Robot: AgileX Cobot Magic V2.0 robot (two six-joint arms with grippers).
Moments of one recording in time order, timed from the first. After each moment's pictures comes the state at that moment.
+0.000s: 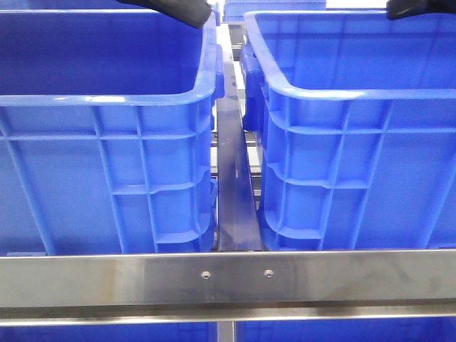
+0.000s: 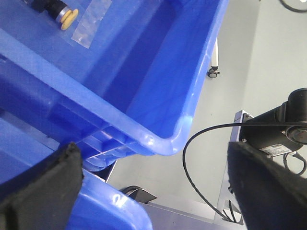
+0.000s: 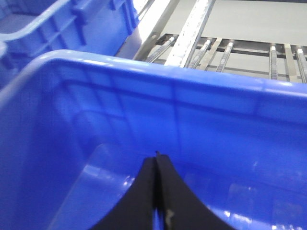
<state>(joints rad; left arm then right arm) -0.40 1.63 -1.46 -0.89 1.19 0.80 -0.03 1.48 -0.97 1.80 0.38 -1.87</state>
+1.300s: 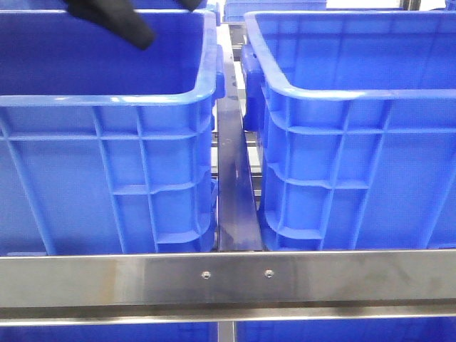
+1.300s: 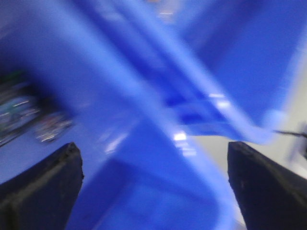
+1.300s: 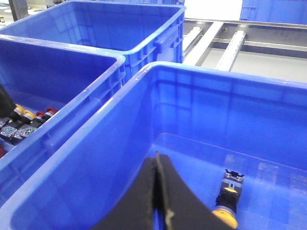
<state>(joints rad) -0.34 1.63 -1.48 -0.62 1.10 0.52 -0.03 0.80 -0.47 1.80 0.45 -1.87</state>
